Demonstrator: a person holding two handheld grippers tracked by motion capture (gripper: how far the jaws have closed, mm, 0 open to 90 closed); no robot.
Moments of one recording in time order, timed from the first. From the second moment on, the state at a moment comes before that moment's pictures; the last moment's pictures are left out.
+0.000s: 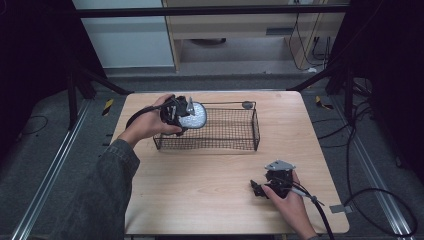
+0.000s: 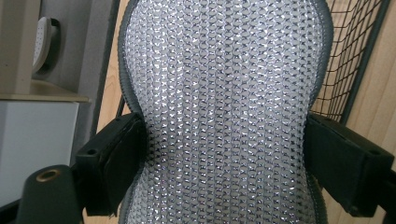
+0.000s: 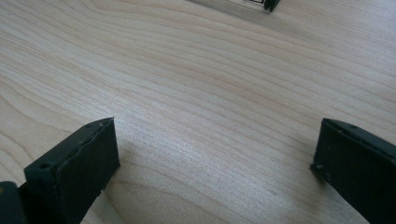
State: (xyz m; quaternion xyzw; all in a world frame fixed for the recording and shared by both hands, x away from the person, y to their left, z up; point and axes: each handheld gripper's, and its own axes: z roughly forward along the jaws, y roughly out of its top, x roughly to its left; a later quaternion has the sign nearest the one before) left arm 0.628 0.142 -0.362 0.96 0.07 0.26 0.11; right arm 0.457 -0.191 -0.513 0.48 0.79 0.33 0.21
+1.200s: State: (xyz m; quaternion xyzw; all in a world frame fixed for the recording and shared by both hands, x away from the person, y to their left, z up) left arm 0.641 0.140 -0.381 0.96 0.09 0.25 0.11; right arm 0.456 -0.191 -0.513 0.48 0.79 0.33 0.21
